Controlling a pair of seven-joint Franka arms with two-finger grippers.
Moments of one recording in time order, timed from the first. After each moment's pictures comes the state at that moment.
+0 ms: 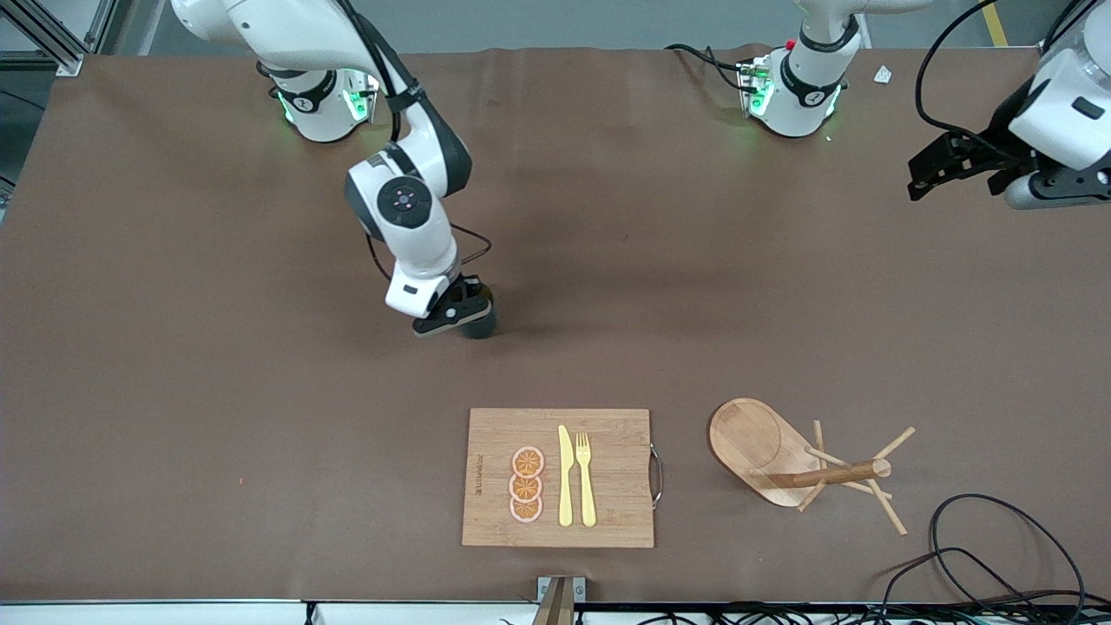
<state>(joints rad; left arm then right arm) -0.06 -0.07 -0.07 -1.58 0.00 1.47 -0.18 0.63 0.38 -0.08 -2.01 -0.04 2.42 0.13</state>
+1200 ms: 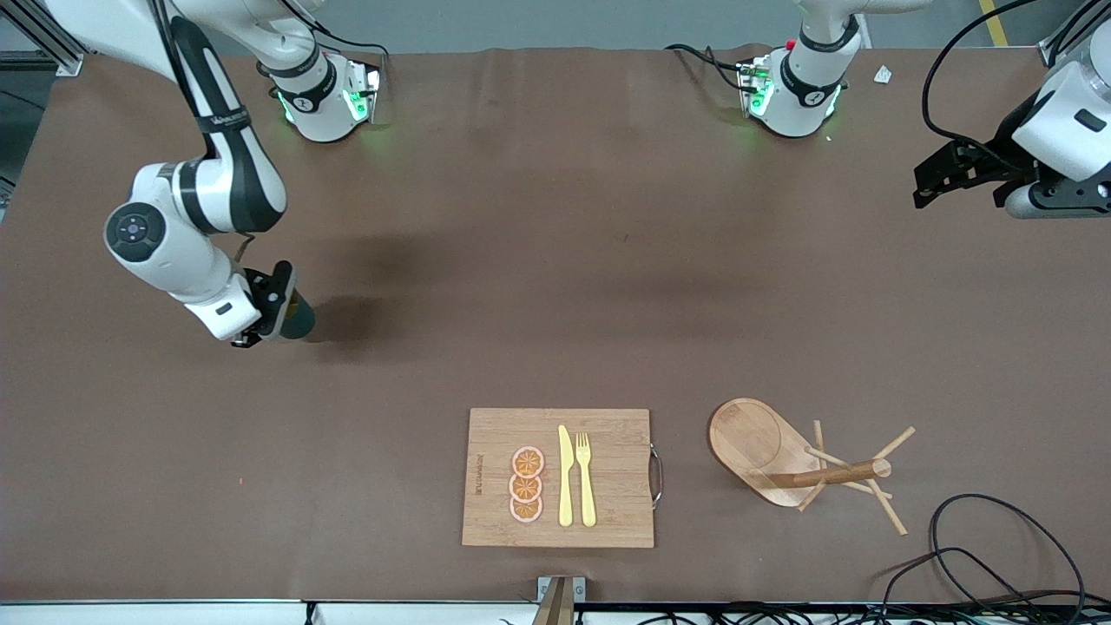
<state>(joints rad) -0.05 -0.06 -0.06 -1.60 0.00 1.50 -0.11 0.09 0.19 -0.08 -2.24 -0.04 2.44 -1.43</state>
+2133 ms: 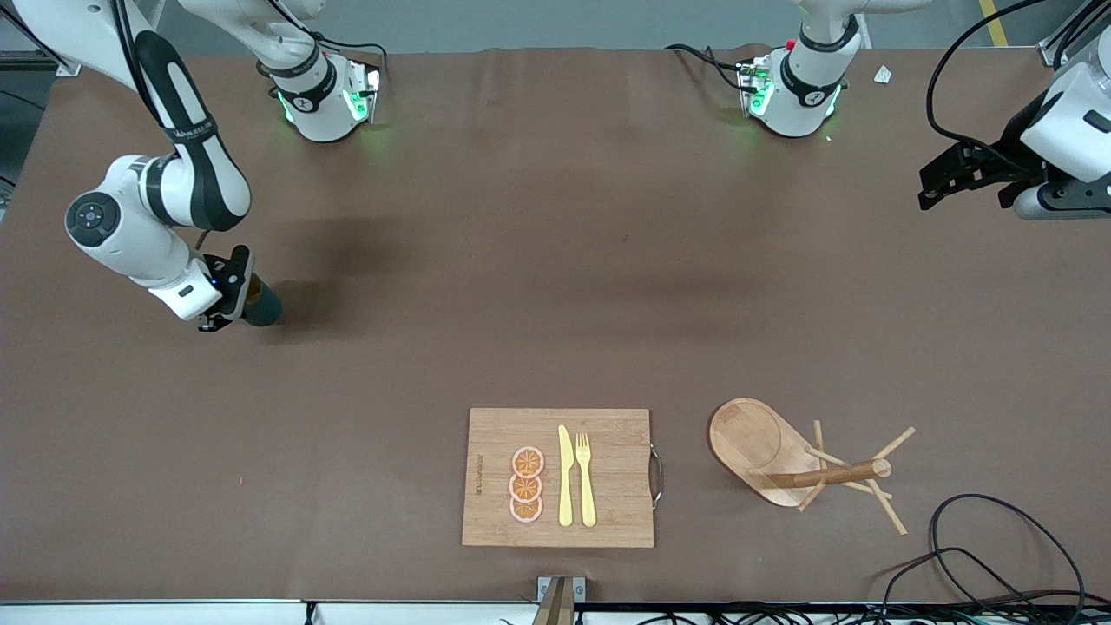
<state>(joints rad) -0.05 -0.06 -0.06 -1.60 0.00 1.51 -0.11 -0.06 0.19 -0.08 -2.37 -0.04 2.56 -1.62</state>
